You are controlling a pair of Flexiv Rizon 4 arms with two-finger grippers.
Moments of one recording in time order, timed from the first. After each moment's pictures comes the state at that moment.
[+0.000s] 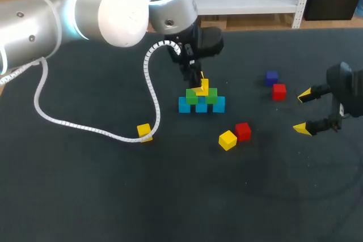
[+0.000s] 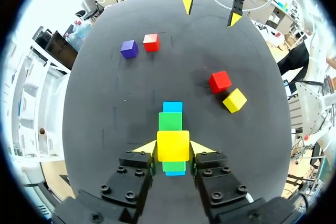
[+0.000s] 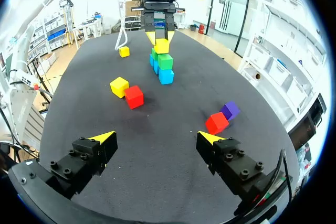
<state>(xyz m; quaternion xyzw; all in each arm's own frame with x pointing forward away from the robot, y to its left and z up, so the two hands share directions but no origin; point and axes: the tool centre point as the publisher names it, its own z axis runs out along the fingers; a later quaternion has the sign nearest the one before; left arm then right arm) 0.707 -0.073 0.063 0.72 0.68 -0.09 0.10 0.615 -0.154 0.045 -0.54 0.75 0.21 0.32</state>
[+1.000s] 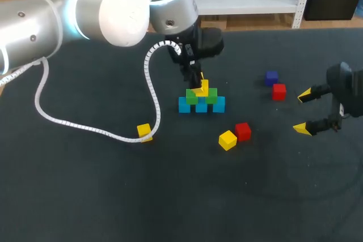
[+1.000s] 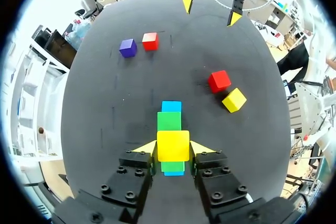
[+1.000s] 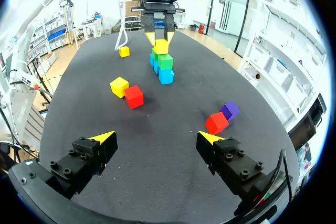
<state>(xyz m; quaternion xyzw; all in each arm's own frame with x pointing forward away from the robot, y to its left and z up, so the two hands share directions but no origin) 0.706 -0.073 0.061 0.72 0.68 -0.09 0.09 0.615 -0.154 0.045 -0.54 0.75 0.21 0.32</state>
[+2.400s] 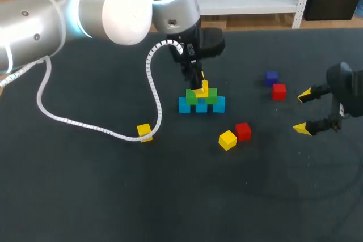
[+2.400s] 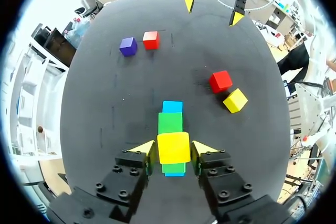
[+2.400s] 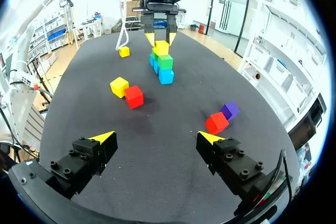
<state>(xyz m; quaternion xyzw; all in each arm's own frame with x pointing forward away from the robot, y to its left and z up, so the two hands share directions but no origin) 0.708 -0.074 0.059 0.72 0.68 -0.09 0.08 0.615 -0.154 0.045 -0.54 0.75 0.21 0.32</state>
